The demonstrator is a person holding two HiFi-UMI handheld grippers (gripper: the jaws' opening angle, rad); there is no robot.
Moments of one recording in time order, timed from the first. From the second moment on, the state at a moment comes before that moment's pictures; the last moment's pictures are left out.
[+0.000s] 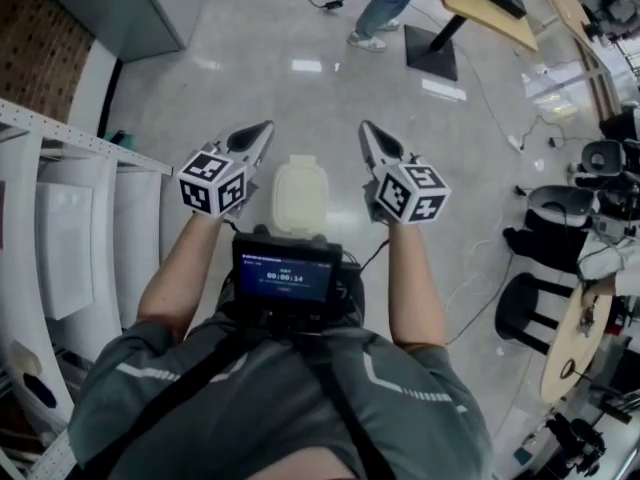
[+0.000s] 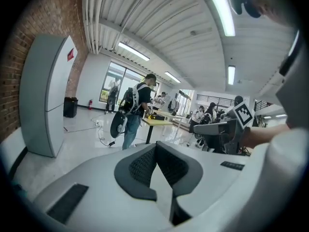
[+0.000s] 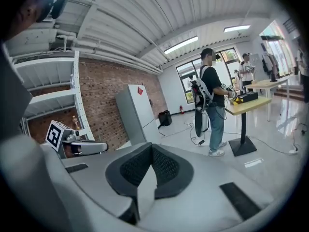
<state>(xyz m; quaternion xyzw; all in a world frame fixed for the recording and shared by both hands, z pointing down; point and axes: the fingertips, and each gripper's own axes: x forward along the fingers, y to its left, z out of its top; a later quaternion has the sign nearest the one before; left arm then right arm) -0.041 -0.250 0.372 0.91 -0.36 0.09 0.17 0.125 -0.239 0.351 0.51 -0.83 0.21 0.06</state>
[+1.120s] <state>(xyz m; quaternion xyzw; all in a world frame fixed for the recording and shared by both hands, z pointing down) -0.039 -0.238 0.268 0.92 -0.39 0.04 0.07 0.137 -0.221 0.266 0.51 -0.85 0.11 0.03</state>
